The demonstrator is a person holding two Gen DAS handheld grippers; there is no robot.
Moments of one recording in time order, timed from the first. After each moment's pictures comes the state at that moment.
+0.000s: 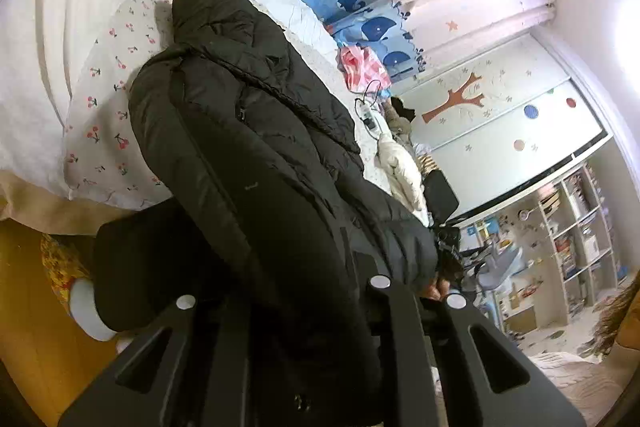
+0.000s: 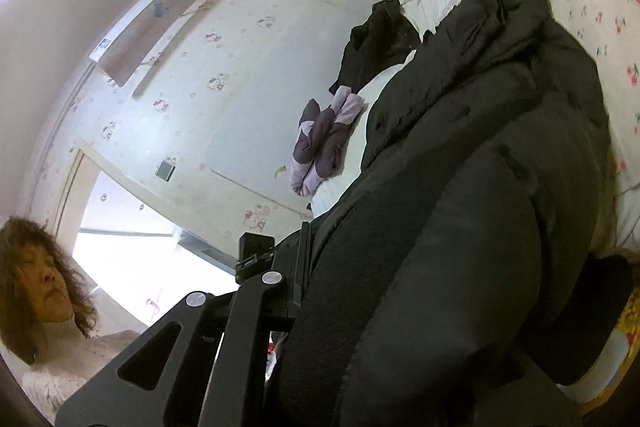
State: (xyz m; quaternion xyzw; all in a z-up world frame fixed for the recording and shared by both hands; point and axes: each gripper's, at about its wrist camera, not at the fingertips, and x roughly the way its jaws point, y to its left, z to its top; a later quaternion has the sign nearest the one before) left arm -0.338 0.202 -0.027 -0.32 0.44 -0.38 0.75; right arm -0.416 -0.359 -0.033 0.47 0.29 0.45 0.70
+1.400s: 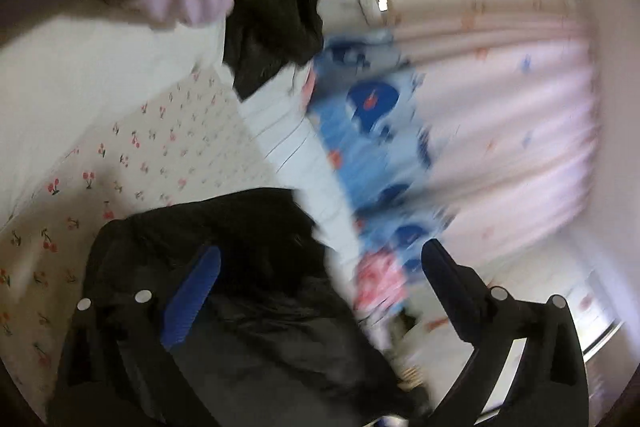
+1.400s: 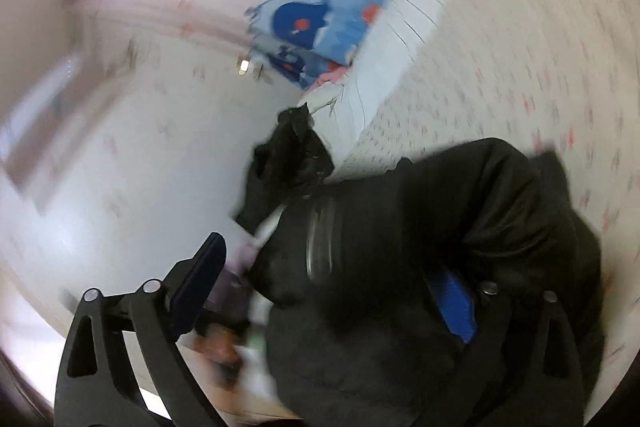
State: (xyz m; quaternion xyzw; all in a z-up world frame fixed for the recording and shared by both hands) left arm -0.015 0.183 -0.021 -0.54 0.25 -0.19 0.79; right arm -0.132 -0.392 0.022 0.40 0.29 0.21 0.84
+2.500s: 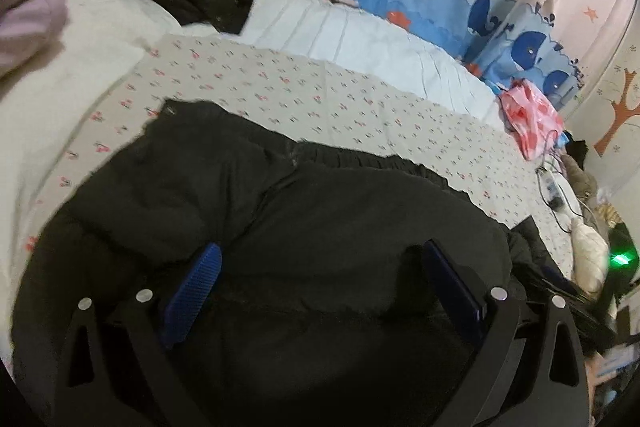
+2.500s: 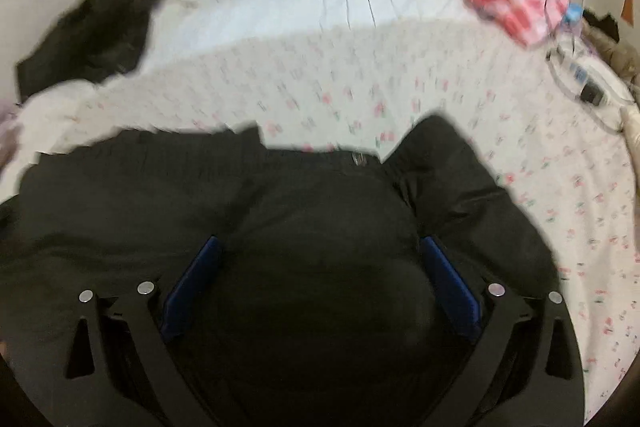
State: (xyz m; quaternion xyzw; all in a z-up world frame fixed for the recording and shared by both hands) left arm 0.033 0.001 -0.053 -0.12 0.42 -0.11 0.89; right arm -0.038 -0.286 -0.034 0.07 0.41 -0.03 0.91
